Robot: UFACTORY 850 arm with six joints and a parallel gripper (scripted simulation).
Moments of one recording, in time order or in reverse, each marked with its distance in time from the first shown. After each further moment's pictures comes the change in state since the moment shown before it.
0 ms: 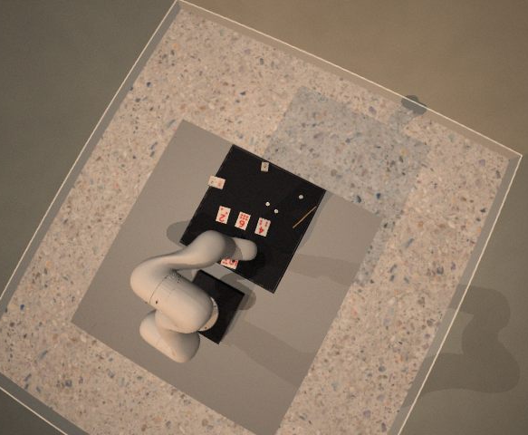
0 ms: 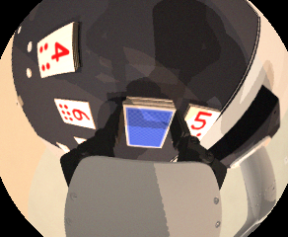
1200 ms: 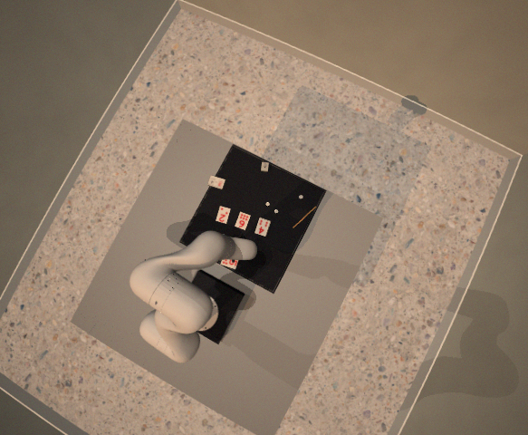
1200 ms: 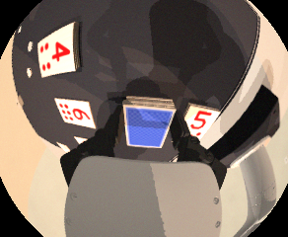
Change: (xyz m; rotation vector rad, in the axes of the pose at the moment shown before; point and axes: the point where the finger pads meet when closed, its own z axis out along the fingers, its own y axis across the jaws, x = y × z) arm 0.000 0.000 -0.001 0.000 0.000 0.000
